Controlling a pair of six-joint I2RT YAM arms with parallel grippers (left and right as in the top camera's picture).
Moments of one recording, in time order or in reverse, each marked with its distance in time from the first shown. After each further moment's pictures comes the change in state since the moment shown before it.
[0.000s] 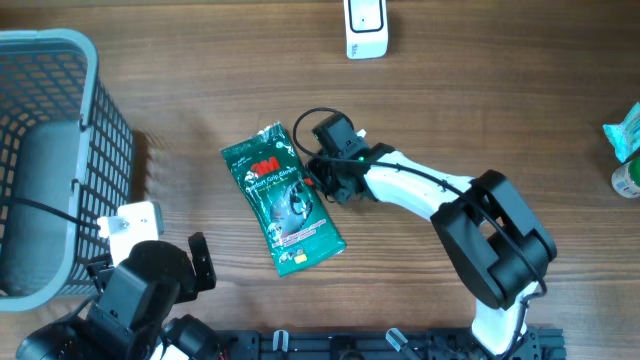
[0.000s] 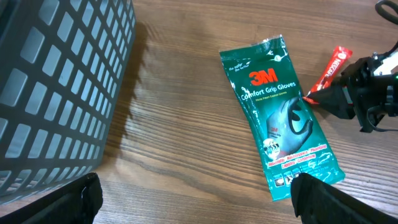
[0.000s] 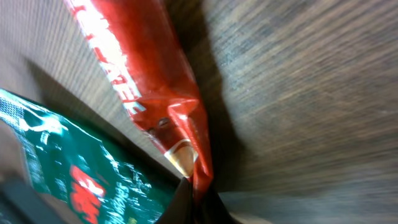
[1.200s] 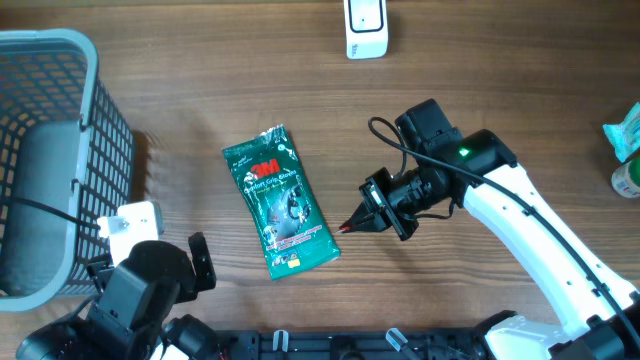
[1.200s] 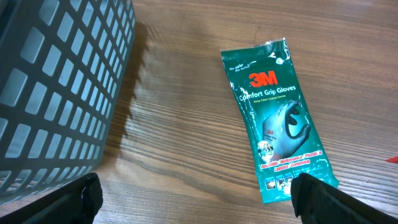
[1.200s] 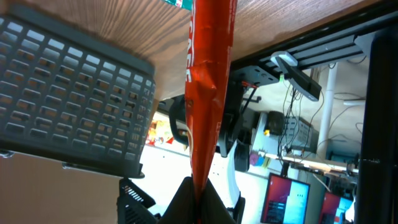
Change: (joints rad) left arm 0.000 0.000 0.000 0.000 0.000 0.000; right arm -0.192 -0.530 0.036 -0.833 -0.737 0.040
